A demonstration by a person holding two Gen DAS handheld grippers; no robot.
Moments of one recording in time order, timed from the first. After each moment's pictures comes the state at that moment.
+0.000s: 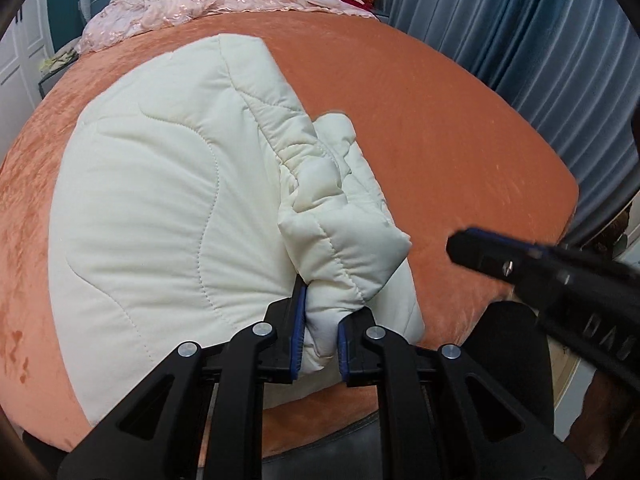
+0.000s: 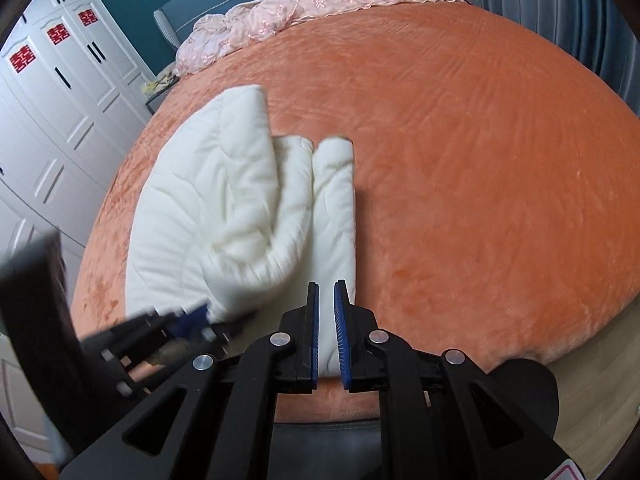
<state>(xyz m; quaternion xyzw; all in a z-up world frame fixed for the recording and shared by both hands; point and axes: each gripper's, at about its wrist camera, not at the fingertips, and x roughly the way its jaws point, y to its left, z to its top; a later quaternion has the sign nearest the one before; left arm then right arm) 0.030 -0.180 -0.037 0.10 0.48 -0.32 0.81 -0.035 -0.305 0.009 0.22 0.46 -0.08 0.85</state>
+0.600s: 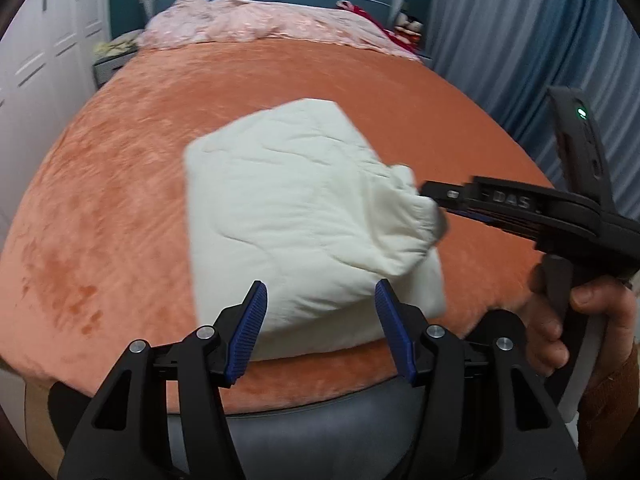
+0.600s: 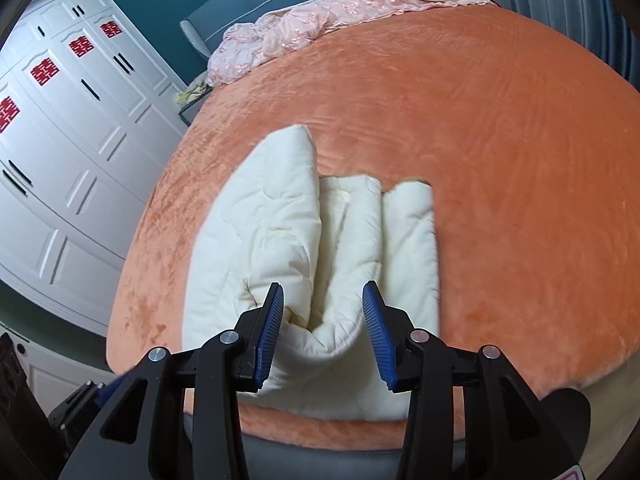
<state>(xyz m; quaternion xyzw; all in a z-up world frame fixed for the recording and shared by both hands) 0.024 -0.060 0.044 0.04 0.45 -0.23 0.86 0.010 -0.288 0.028 0.26 0.44 -0.02 0.86</state>
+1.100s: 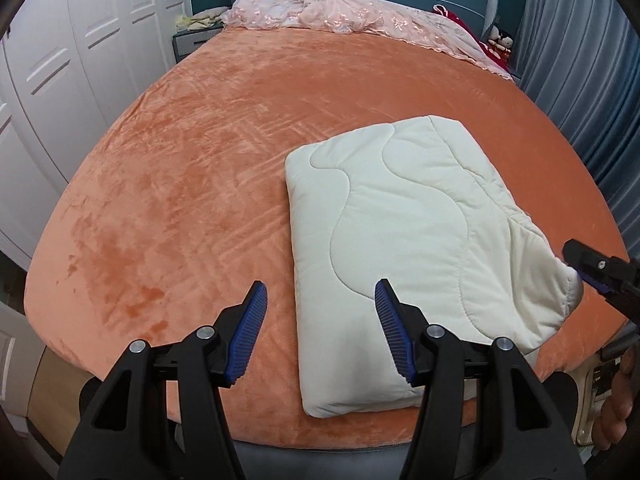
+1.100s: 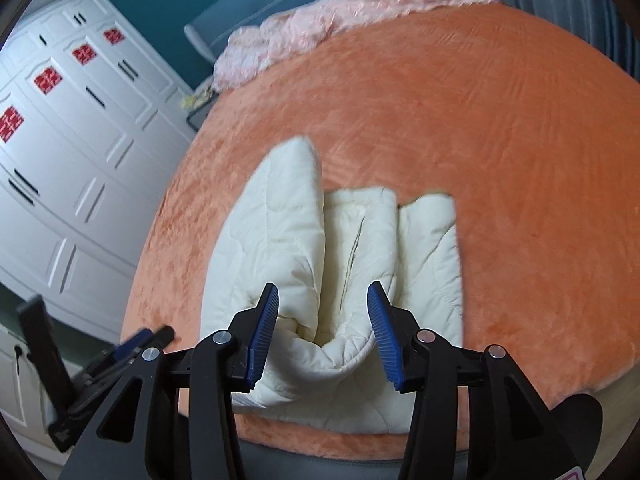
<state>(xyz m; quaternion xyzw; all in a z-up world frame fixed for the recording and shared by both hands) 0.093 -0.022 0.025 0.02 0.48 -0.11 0.87 0.016 -0.279 0.047 0.27 0.42 -0.02 0.87</state>
